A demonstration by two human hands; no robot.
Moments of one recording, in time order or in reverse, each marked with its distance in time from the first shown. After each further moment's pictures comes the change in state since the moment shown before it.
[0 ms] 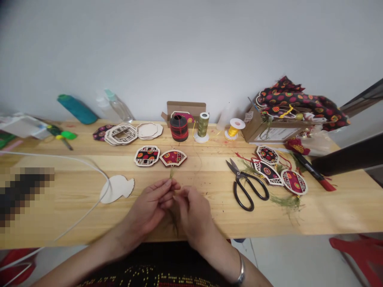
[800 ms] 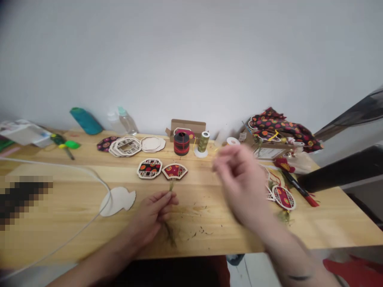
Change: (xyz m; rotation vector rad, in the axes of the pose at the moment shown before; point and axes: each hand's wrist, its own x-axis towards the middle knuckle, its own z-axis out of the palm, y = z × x) left_hand 0.001 0.005 -0.010 0.059 0.030 0.026; right_hand 0.093 -0.061 -0.092 0.137 0.166 -0.072
